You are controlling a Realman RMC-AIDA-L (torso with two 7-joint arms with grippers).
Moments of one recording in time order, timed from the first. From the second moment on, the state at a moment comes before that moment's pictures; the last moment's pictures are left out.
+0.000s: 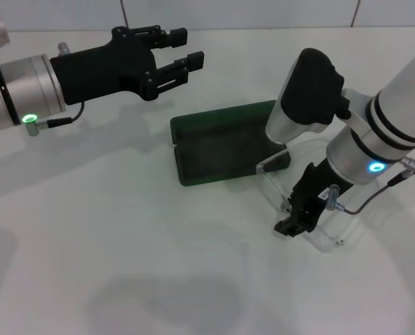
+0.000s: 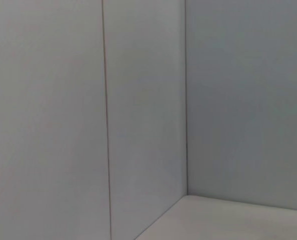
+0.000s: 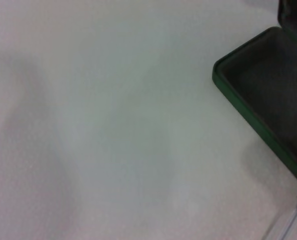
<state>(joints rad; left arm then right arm) -0.89 -2.08 2.85 -0.50 -0.52 1.64 -0.96 0.78 2.03 -1.76 -1.10 -2.34 -1.35 2.45</state>
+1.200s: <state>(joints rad) -0.85 -2.08 2.85 -0.41 -0.53 1.76 -0.97 0.42 2.02 -1.34 -1.16 -1.84 -1.45 1.41</state>
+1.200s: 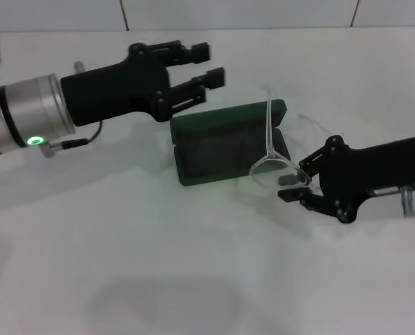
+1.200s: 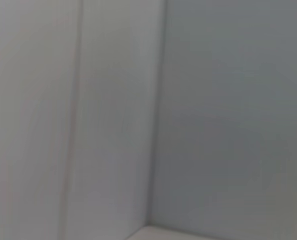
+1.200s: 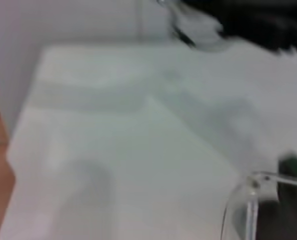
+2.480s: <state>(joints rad) -1.03 -2.07 2.85 -0.34 -0.23 1.83 -1.18 0.39 2.02 -1.33 -0.81 -1.46 -1.54 0.61</state>
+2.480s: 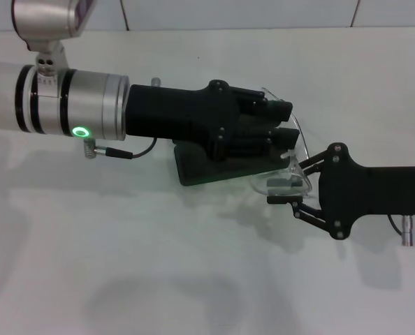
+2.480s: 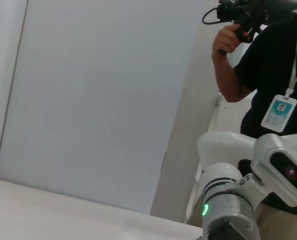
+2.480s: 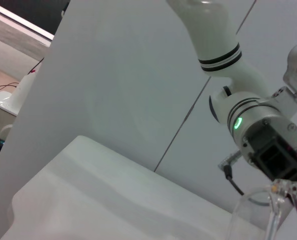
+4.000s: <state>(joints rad) -0.93 -2.03 2.85 -0.44 -0.34 1.66 -1.06 0.40 2.02 -1.32 -0.79 -1.35 -1.79 0.44</state>
